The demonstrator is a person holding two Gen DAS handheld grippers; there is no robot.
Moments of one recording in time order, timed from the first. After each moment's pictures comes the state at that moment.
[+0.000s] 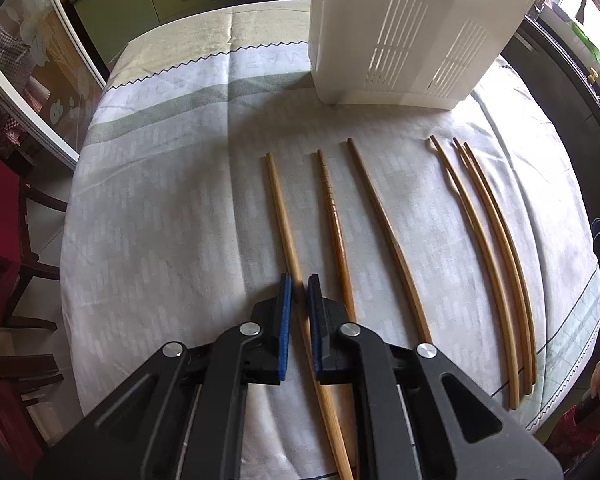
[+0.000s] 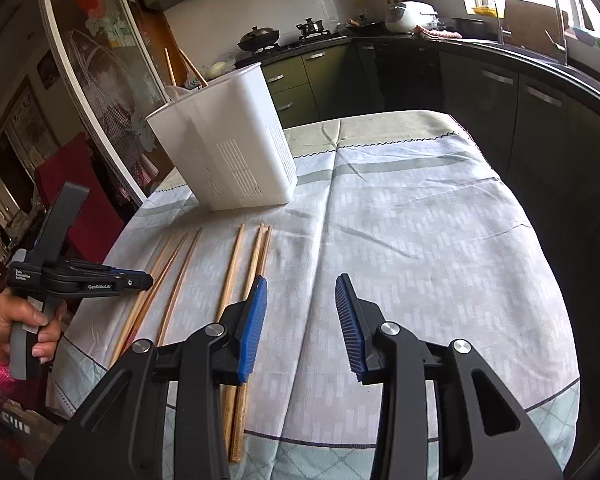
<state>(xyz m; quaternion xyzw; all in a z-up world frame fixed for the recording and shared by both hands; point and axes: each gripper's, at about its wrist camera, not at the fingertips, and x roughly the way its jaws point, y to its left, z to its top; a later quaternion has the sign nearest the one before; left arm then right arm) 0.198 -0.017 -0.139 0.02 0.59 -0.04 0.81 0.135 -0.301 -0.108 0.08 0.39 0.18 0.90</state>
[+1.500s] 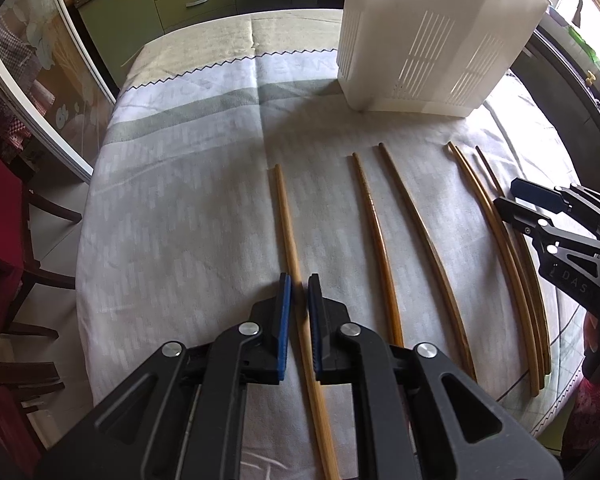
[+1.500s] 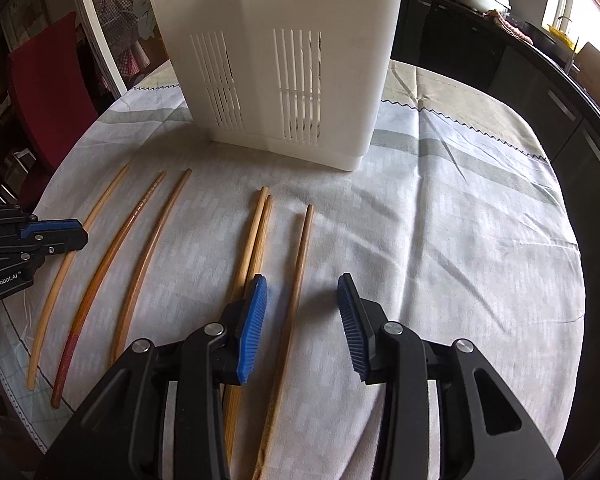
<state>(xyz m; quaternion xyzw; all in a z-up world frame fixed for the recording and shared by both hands) 0.194 0.006 -0.139 0.02 0.57 -0.04 0.82 0.228 -0.184 -0.155 -0.09 0.50 0.18 0.84</state>
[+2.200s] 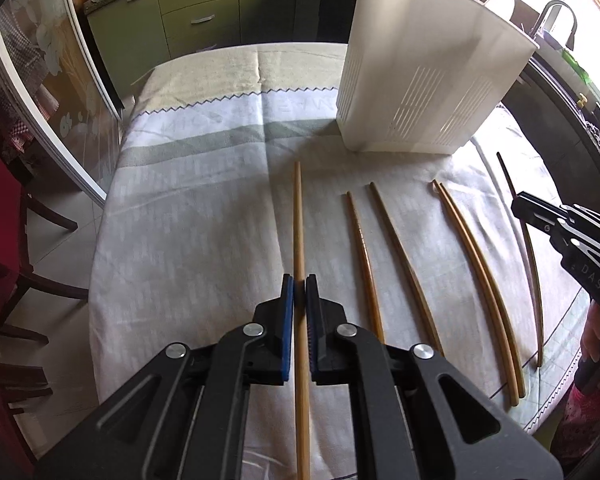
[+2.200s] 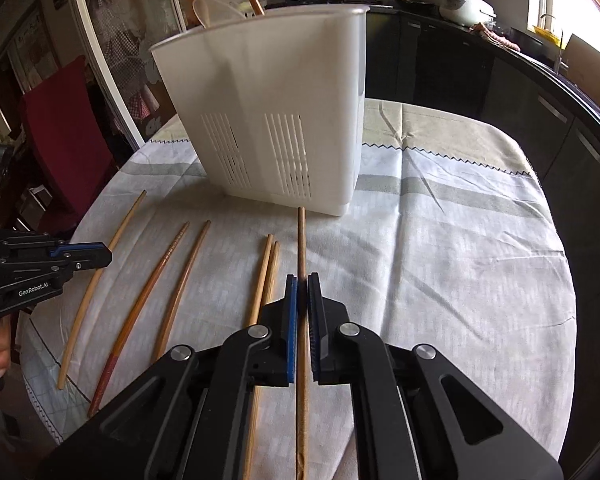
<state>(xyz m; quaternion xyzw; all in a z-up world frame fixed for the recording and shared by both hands) 0.191 0.013 -0.109 0.00 0.53 -0.05 0.84 0.215 -0.212 -0.113 -0.02 0.44 0.20 0.87</state>
